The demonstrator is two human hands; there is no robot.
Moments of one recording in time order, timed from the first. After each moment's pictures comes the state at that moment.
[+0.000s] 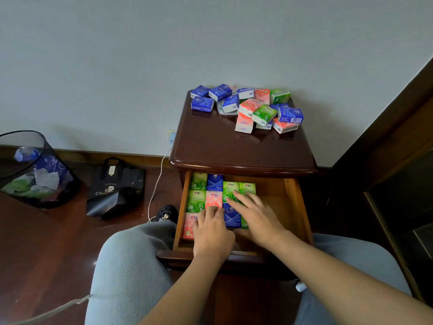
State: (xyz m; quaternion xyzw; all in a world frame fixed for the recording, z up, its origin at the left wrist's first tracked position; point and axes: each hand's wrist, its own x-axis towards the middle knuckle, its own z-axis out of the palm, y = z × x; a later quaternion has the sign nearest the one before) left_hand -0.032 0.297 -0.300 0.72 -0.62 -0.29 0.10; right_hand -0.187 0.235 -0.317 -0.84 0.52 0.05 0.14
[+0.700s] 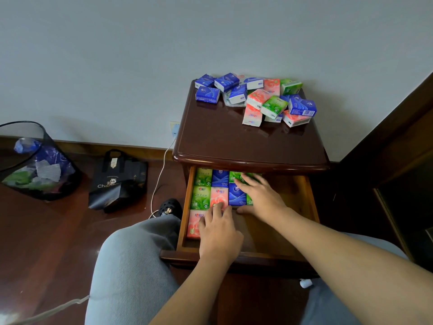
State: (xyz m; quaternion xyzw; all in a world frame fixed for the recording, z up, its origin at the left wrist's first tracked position) left_hand -0.034 0.293 -0.309 0.72 -0.63 -0.28 0.06; right_hand -0.175 0.180 -0.317 -0.81 0.56 0.06 0.16
